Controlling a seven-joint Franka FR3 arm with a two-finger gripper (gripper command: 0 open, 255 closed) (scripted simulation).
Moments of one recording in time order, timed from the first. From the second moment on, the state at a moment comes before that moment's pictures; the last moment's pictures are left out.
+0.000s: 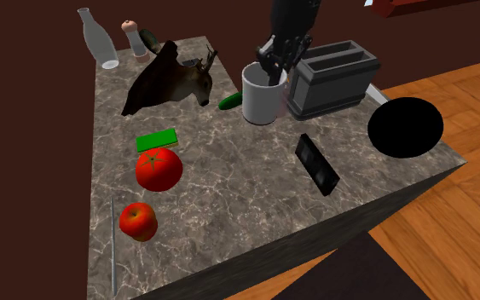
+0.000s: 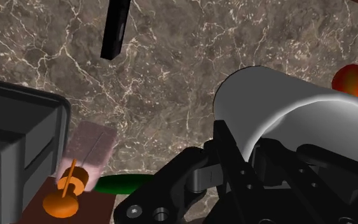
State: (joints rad) arm -0.06 0.00 -0.05 -1.57 0.08 1.59 -0.25
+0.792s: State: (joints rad) arm -0.22 0.36 -0.15 -1.08 0.14 1.44 -0.47
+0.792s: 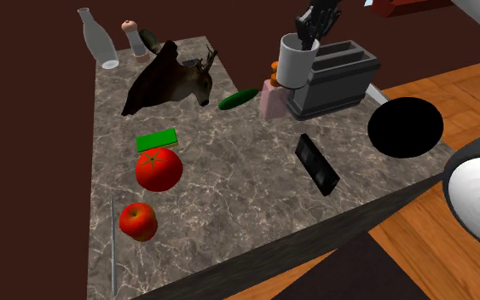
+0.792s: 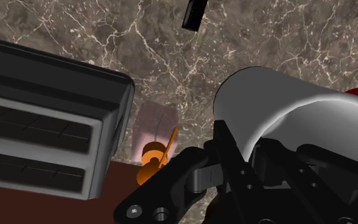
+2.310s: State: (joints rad) arm -0.24 0.36 -0.16 -1.37 0.14 1.72 -0.54
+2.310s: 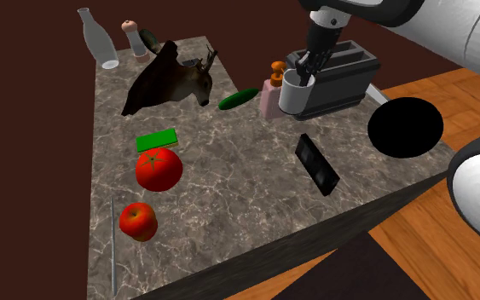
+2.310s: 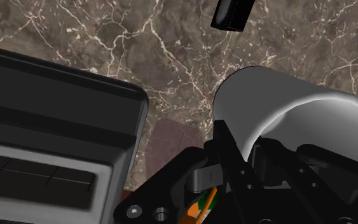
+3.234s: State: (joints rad) arm -0.23 0.37 -0.16 -1.54 0.15 1.90 -0.56
